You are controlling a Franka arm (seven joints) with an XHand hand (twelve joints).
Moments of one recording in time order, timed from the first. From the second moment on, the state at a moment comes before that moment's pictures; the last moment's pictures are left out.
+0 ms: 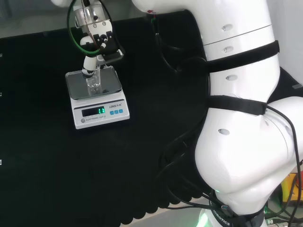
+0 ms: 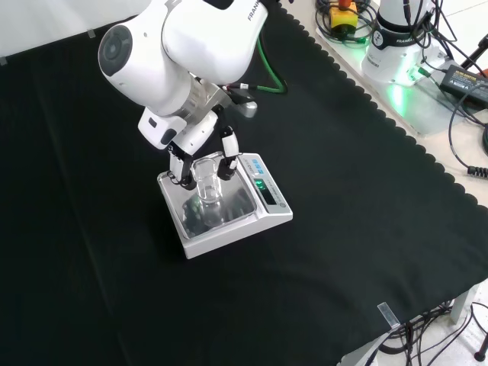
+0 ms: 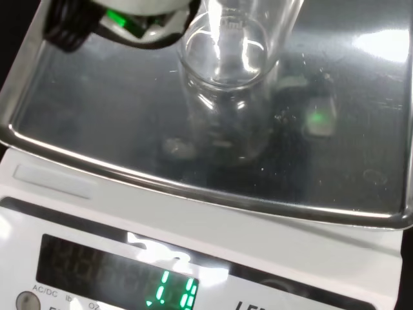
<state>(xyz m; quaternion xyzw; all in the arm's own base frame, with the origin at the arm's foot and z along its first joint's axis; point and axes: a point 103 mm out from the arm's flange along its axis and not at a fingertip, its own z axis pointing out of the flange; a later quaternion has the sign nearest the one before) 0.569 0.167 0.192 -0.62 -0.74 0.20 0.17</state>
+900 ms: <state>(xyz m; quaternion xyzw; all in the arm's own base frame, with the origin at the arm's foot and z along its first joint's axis) 0.567 0.177 0.194 -0.61 -0.74 0.22 0.18</state>
